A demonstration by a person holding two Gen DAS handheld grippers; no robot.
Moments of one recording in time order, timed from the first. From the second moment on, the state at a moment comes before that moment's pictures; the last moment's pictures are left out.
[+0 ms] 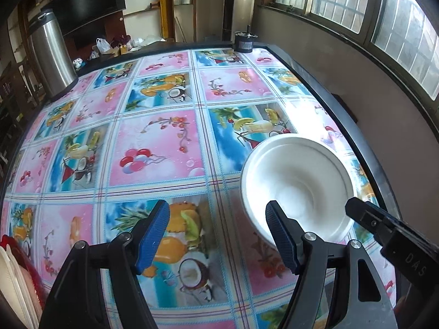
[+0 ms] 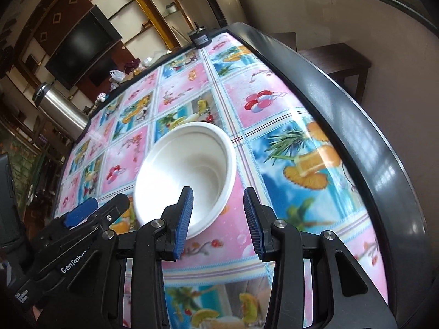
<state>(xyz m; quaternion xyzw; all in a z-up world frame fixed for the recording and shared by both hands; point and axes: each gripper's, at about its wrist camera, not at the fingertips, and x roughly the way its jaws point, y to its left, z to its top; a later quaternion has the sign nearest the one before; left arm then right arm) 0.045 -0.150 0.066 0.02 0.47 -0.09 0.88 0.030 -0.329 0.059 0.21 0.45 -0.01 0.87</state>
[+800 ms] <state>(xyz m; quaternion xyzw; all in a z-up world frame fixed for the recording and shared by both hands) 0.073 -0.182 0.030 0.05 0.52 -0.10 0.85 0.057 -0.320 0.042 0.17 0.46 0.00 0.87</state>
